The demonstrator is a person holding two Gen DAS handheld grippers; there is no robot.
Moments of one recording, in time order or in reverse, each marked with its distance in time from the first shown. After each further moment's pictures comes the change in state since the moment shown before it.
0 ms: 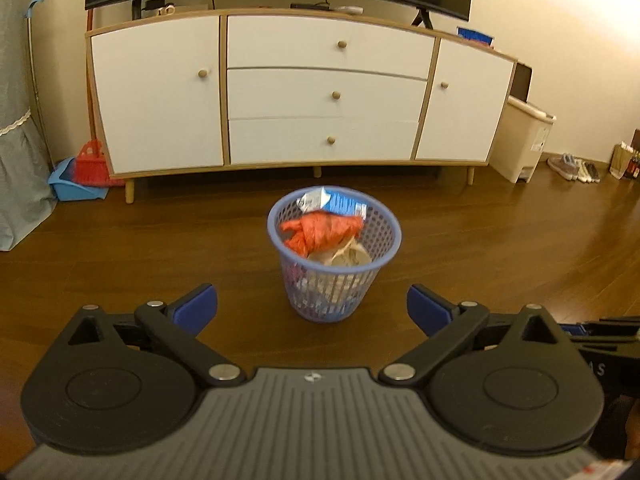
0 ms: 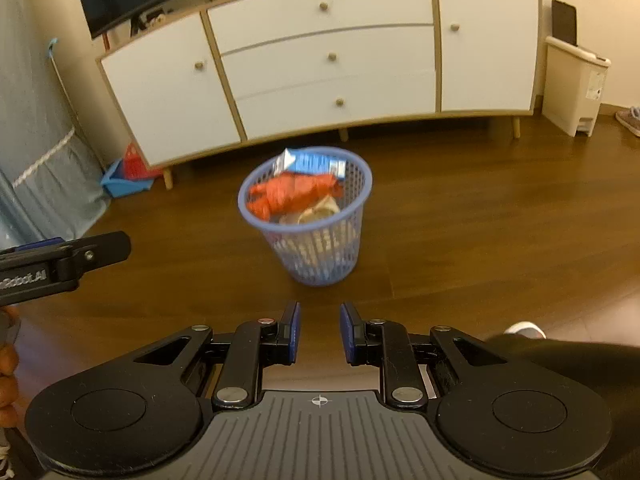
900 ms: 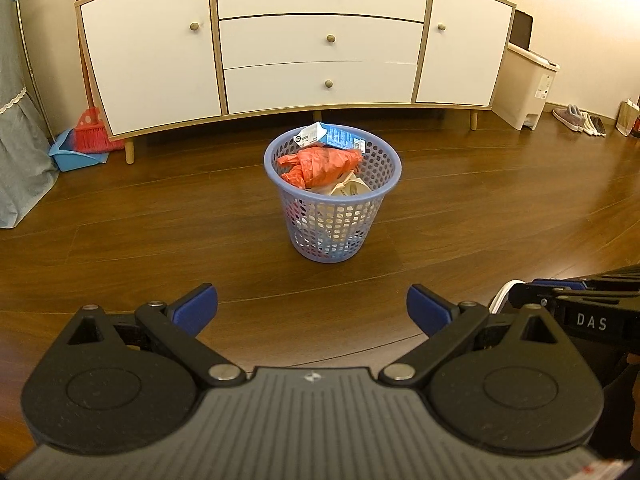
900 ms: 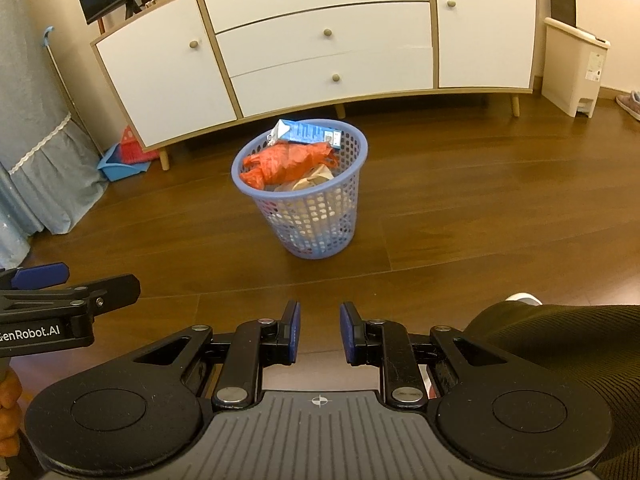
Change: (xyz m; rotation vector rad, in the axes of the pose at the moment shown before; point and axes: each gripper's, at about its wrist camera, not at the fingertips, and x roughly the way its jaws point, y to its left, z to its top) left arm 0.008 -0.014 -0.041 0.051 0.128 0.017; right arm 0.006 -0.014 -0.029 0.015 0.037 0.002
